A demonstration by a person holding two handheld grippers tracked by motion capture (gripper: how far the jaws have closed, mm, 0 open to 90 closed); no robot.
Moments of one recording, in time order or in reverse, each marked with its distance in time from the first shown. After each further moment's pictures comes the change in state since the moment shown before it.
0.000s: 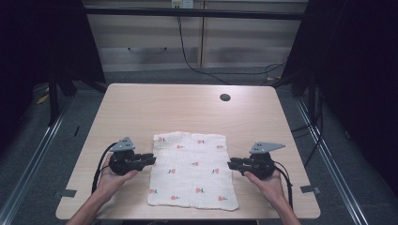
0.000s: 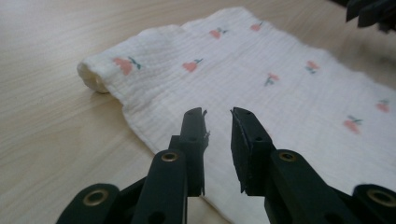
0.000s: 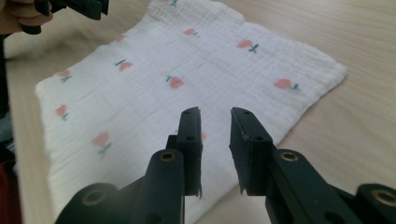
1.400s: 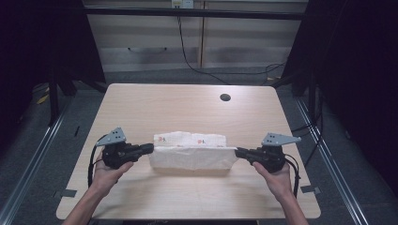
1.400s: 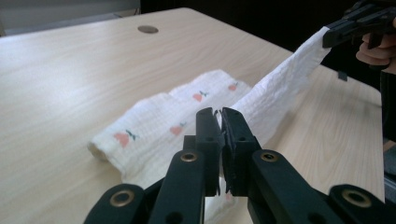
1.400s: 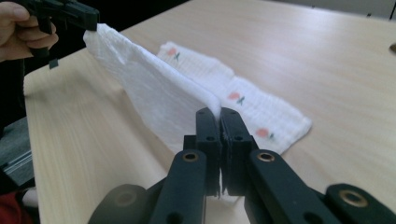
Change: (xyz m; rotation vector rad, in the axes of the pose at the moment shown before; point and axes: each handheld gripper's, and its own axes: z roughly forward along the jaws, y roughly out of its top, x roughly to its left) left arm -0.018 0.025 -0.042 -0.176 -0.072 0.045; right arm 0.004 0.022 -0.039 -0.129 -0.009 -0.025
